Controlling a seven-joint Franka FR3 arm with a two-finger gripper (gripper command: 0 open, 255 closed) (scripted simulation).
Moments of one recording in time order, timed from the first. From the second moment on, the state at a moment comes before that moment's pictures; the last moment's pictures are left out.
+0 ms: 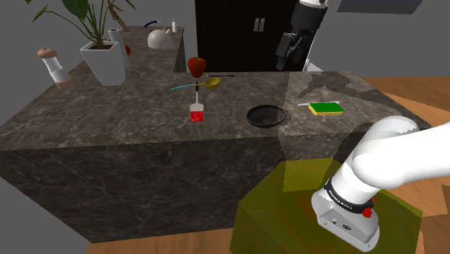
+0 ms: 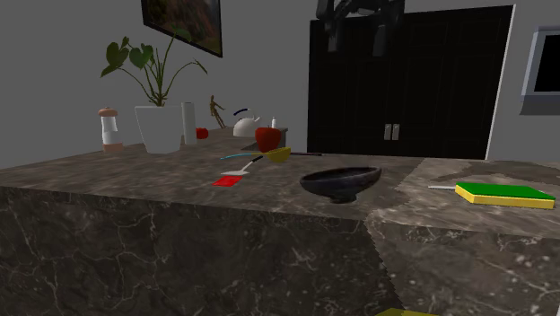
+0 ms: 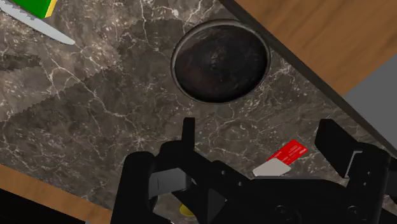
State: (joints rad) arm -0.01 -0.83 0.02 -2.38 0.00 1.68 0.01
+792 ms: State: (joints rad) arm -0.02 -0.36 0.13 -2.13 0.11 1.69 0.28
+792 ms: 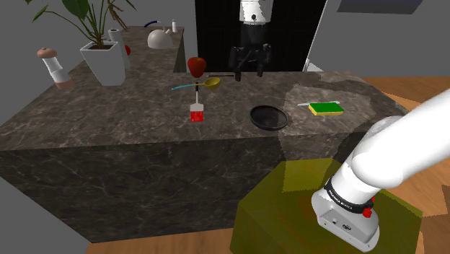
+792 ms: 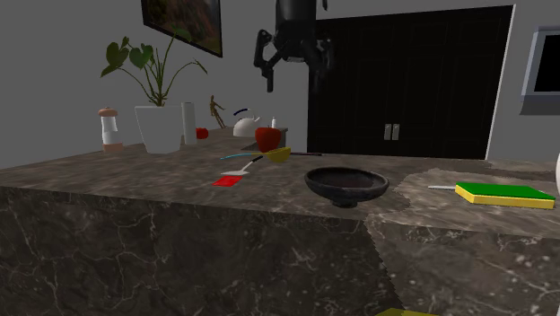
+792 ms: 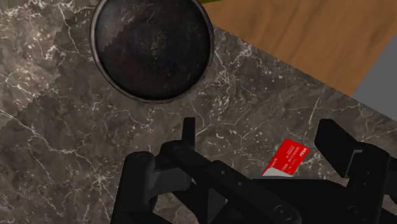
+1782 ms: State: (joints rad) arm 0.00 0.35 0.17 -1.61 0.25 1.62 0.61
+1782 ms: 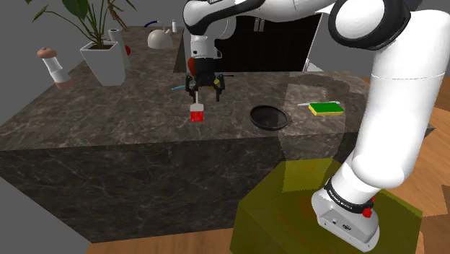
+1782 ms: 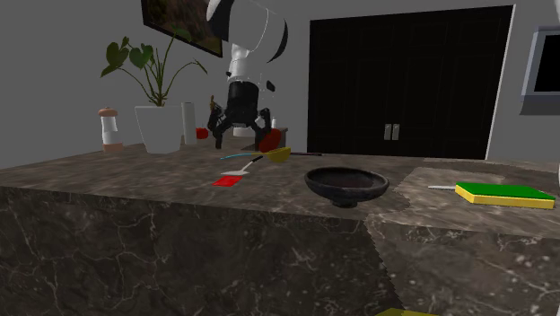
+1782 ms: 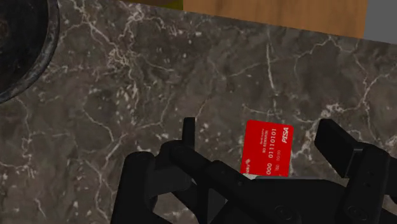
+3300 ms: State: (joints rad) arm 0.01 0.59 0.17 -1.49 0.31 1.64 0.71
